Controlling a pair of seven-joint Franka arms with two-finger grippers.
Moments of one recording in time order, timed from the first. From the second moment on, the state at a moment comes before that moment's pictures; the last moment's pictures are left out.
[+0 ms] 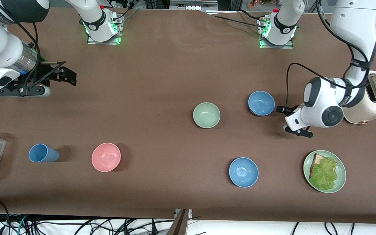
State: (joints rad) left arm 0.00 0.46 -0.08 -1.97 0.02 2.06 0.15; right arm 0.17 0.06 0.00 -1.62 0.02 1.56 0.13
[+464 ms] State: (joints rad) left arm 0.00 0.44 -0.08 -2.08 0.02 2.22 0.16; right arm 0.17 0.05 0.00 -1.62 0.02 1.55 0.12
